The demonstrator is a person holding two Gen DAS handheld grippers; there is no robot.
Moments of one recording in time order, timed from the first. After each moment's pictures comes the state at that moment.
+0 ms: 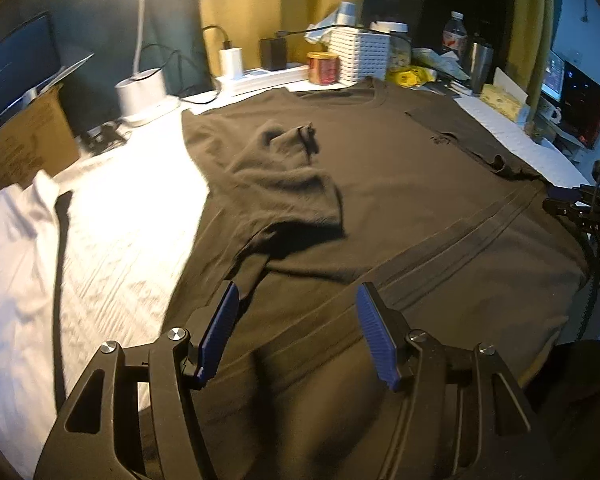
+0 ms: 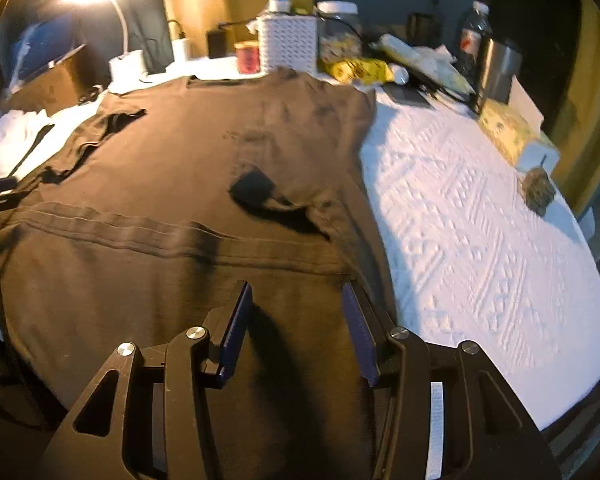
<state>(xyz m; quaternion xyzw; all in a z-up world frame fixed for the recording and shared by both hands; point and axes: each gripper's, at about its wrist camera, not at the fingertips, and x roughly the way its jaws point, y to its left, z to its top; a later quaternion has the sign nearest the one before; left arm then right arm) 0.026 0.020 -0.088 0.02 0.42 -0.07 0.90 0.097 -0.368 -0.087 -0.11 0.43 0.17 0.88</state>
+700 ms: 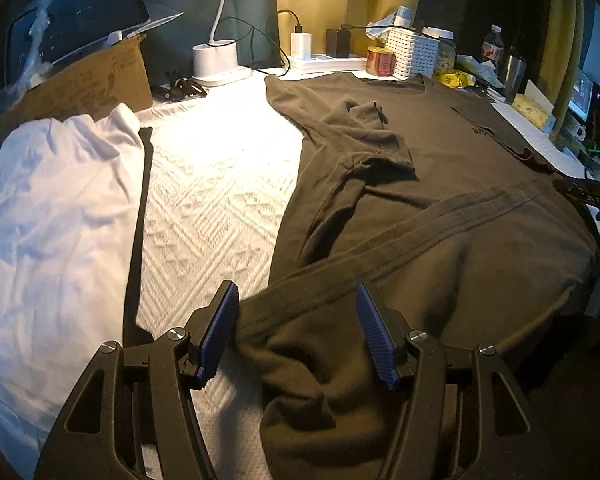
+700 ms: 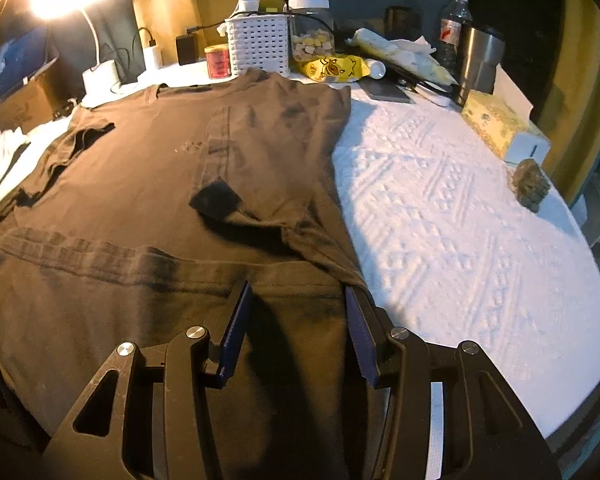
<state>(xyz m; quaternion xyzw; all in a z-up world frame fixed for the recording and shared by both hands) -0.034 0.080 -0.098 -0.01 0.43 -0.02 0.90 0.118 -0.372 -0.093 -0.09 0.43 0.15 0.89</state>
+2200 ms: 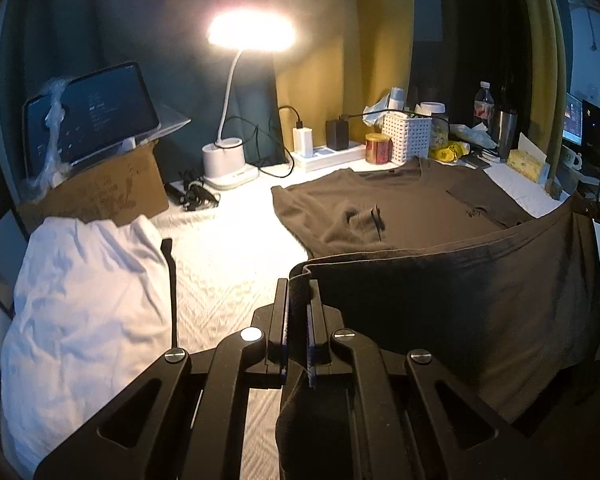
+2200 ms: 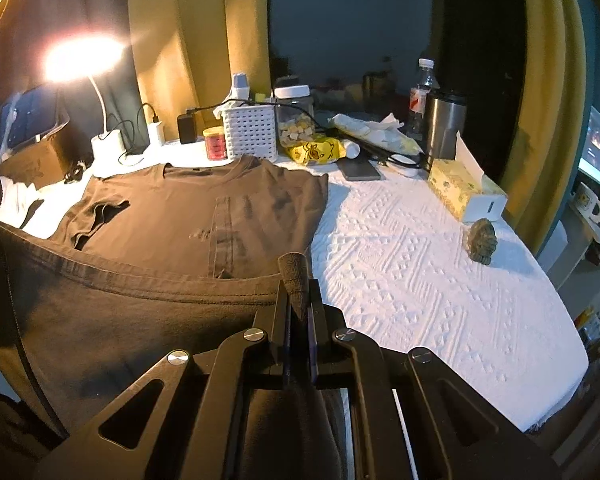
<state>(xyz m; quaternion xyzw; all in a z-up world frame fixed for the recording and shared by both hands) -0.015 0.074 -0.028 0.02 0.31 0.00 0.95 0.094 -0.385 -0.022 -0.07 0.33 0.14 0.93</state>
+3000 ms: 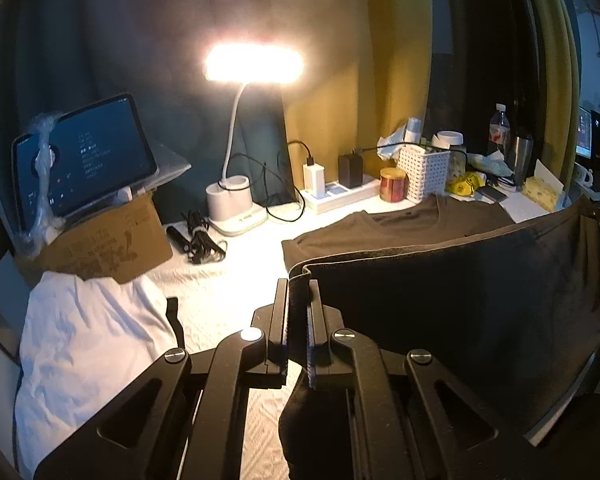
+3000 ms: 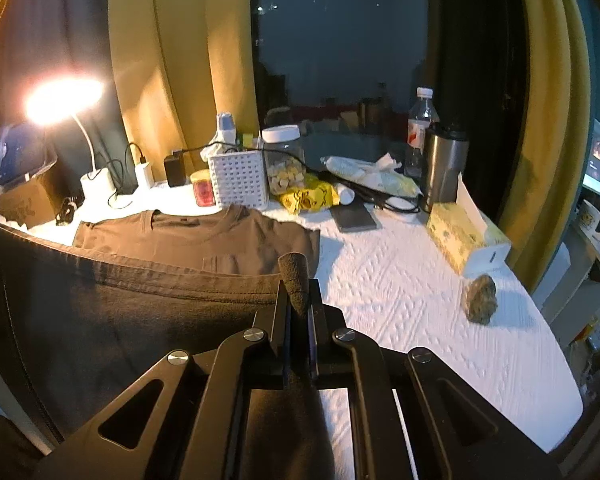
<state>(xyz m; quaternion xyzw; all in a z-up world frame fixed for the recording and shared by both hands) 0.042 0.083 0.007 0.03 0.28 0.01 0.96 0.148 -0.386 0.011 -0.05 0.29 0.14 0.94</state>
